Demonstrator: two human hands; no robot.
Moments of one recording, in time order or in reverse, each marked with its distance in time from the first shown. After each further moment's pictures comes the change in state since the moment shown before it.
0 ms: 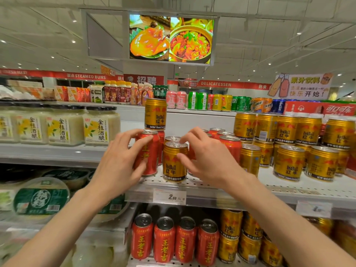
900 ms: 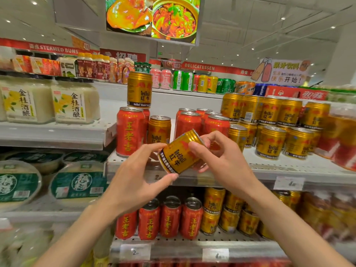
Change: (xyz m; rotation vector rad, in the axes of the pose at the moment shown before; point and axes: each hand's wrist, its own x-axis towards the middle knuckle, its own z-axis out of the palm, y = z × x) left_hand -0.038 0.064 0.035 -0.622 -0.097 -0.050; right_hand -0.070 0.007 -0.005 0.832 0.106 0.477
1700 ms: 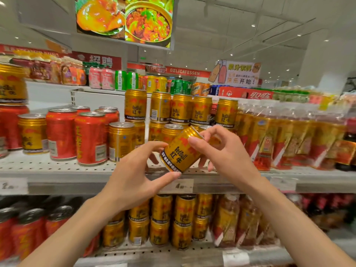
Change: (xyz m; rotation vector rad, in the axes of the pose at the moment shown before) left_hand 0.098 0.162 0.222 -0.013 0.021 0.069; right_hand -0.023 0.072 -0.279 -0.042 0.068 0.012
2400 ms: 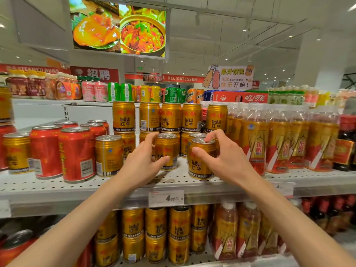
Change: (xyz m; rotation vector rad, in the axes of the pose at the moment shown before) left_hand 0.069 -0.014 0.035 0.118 -0.132 -0.292; right_hand 0.027 0.051 -0.036 -0.583 0.070 -0.032
